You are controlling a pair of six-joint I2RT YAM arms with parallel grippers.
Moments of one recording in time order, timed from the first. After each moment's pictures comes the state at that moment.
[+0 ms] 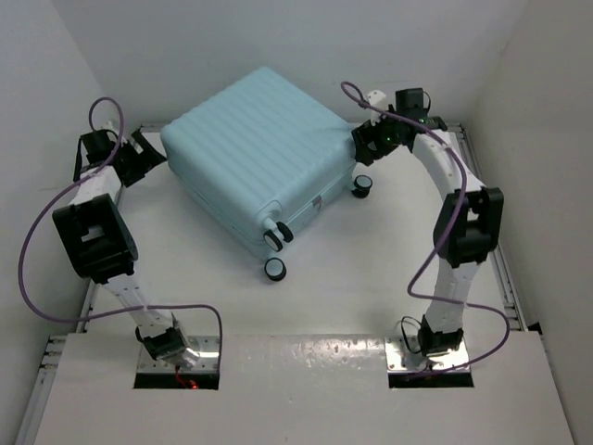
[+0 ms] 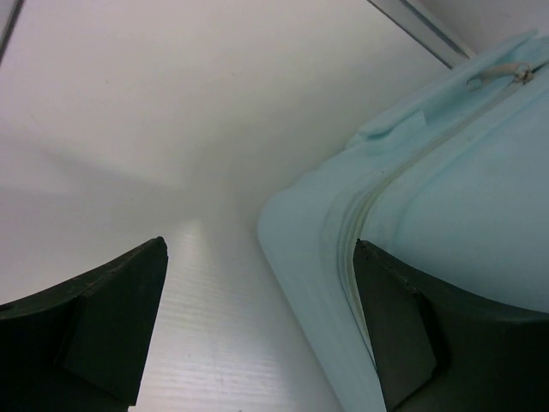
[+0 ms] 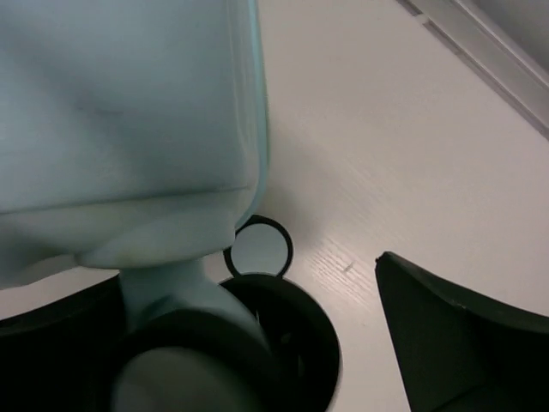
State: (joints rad) left arm 0.42 1.89 1.43 -0.19 0.40 -0.35; right arm 0.12 1.97 1.74 -0.52 -0.34 -0.43
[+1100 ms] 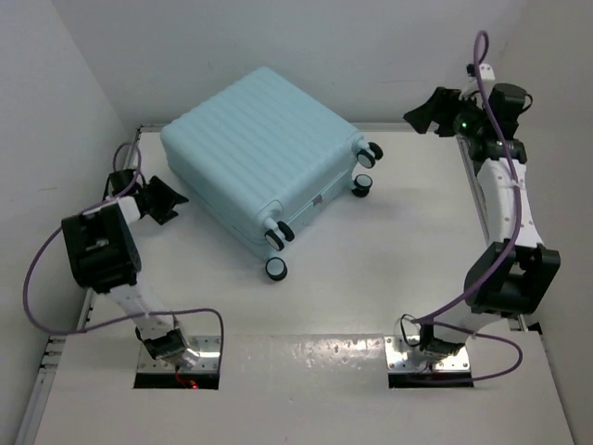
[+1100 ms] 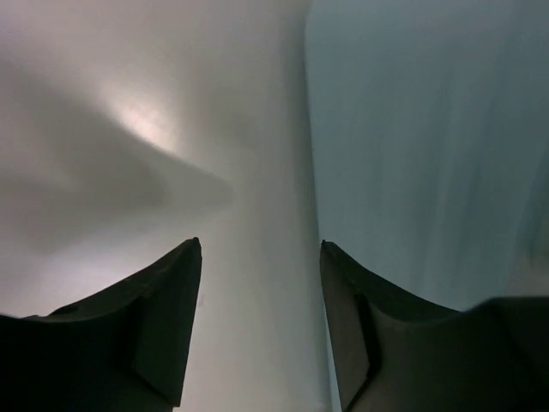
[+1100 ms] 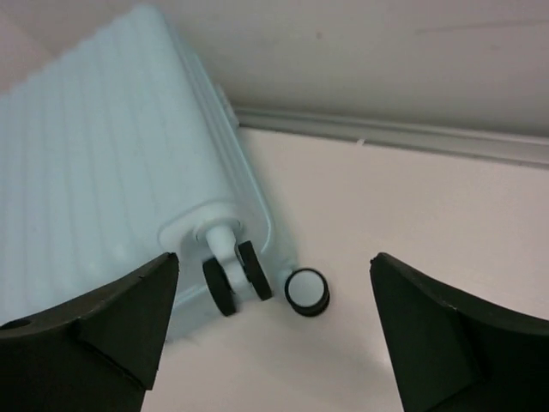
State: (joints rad) left arm 0.42 1.66 0.91 -0.08 0.43 -0.58; right arm -0.18 1.60 1.49 -0.23 -0.65 0.11
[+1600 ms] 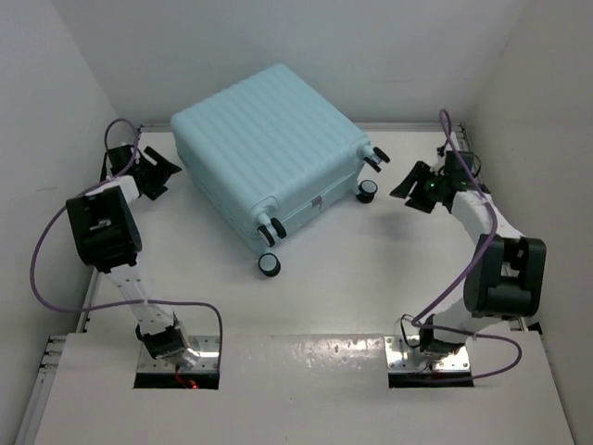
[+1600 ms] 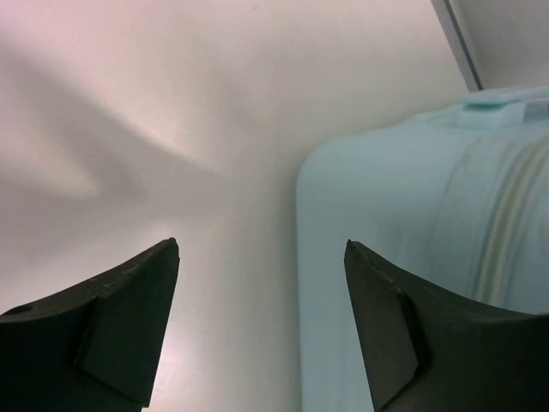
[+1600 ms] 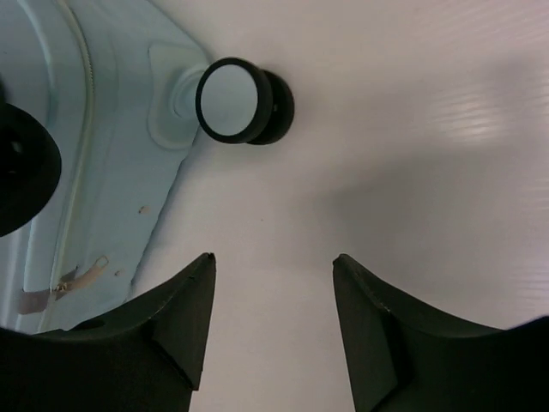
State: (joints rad) left arm 0.36 2.00 1.32 0.00 0.34 -0.66; right arm -0.16 1.54 1.01 -0.29 -0.40 0.40
